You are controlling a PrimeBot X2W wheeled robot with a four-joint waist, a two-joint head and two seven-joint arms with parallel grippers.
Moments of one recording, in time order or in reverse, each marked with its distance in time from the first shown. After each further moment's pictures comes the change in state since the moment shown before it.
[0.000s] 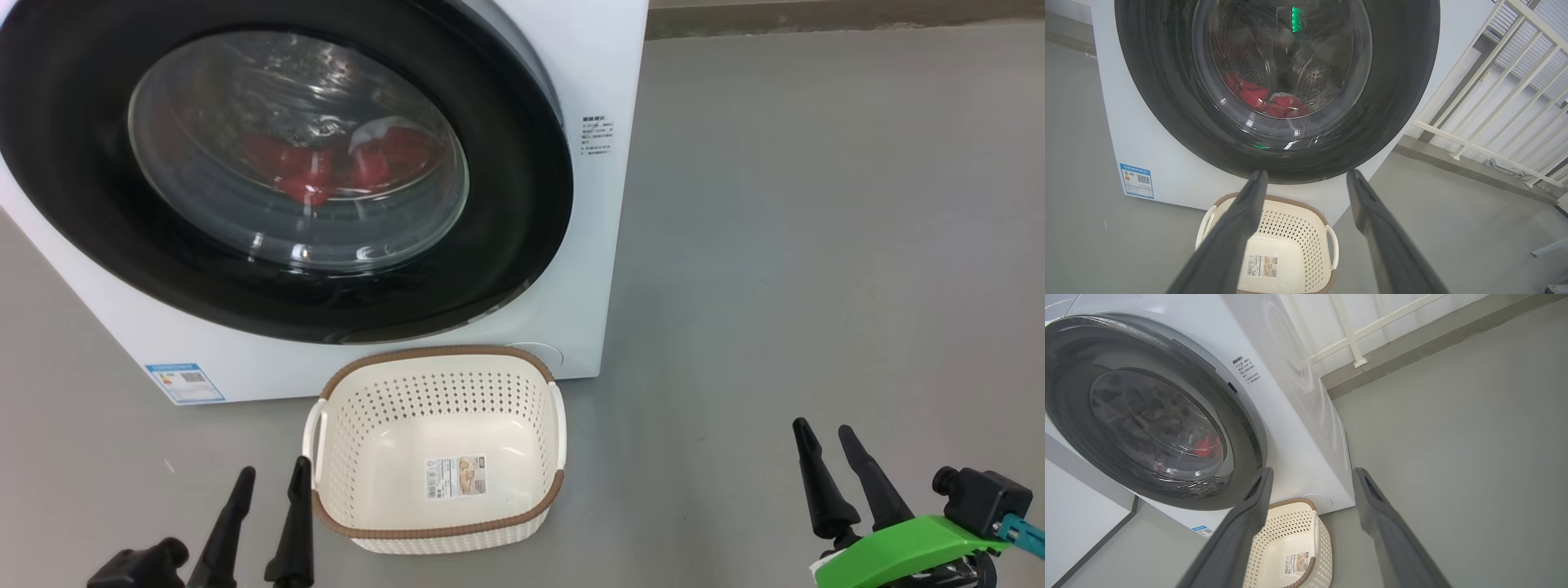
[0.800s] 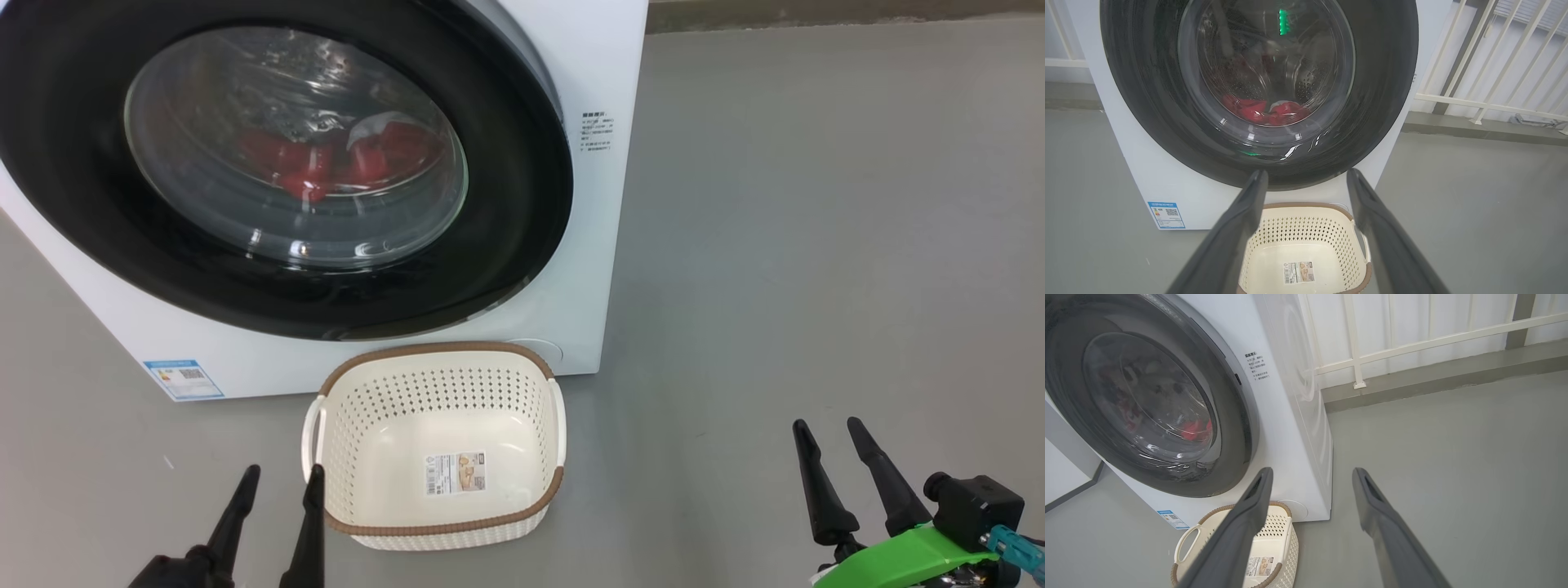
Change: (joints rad) left arm 0.016 0.004 -0.008 -0.007 0.245 -0.001 -0.066; right arm 0.021 0.000 -0.017 -0.029 -0.243 0.000 -0.066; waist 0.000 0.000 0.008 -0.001
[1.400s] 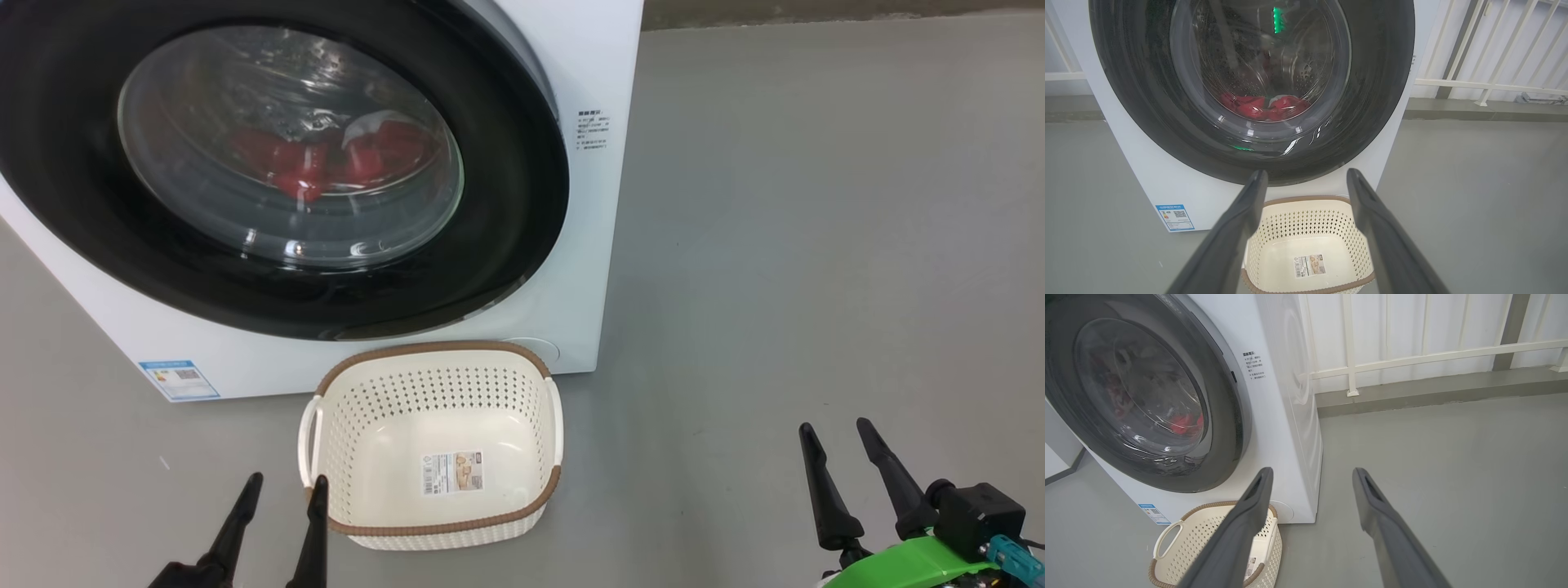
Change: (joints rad) left arm 0.003 0.007 -0.004 0.032 0.074 0.000 -0.026; right arm 0.018 0.007 -0.025 -0.013 -0.100 0.000 -0.028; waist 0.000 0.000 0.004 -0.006
